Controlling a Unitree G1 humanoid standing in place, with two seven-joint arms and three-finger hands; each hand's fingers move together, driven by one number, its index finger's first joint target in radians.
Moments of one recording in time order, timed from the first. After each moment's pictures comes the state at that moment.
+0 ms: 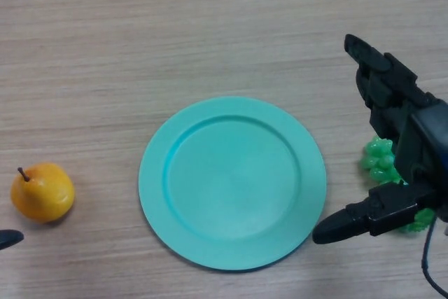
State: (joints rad) left arm 0.18 0.23 0.56 -0.16 -0.10 -0.21 -0.12; right arm -0.04 -0.23 0.01 -0.72 0.05 0.60 0.26
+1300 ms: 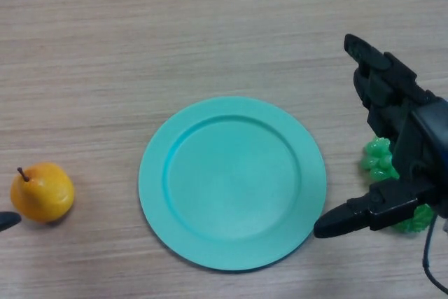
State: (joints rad) left arm 0.16 0.22 0.56 -0.30 -0.10 -0.08 -0.06; right arm -0.06 -0.23 0.00 -0.68 0.11 0.59 0.24
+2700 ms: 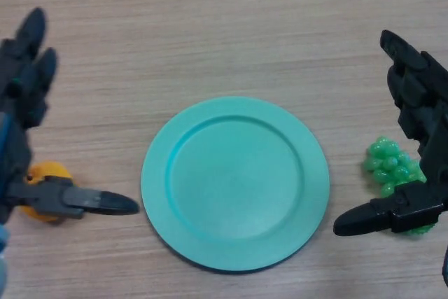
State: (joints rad) left arm 0.03 0.24 0.23 -0.62 -0.15 0.30 -0.22; right arm 0.00 -0.23 -0.07 -0.73 0.11 0.58 0.22
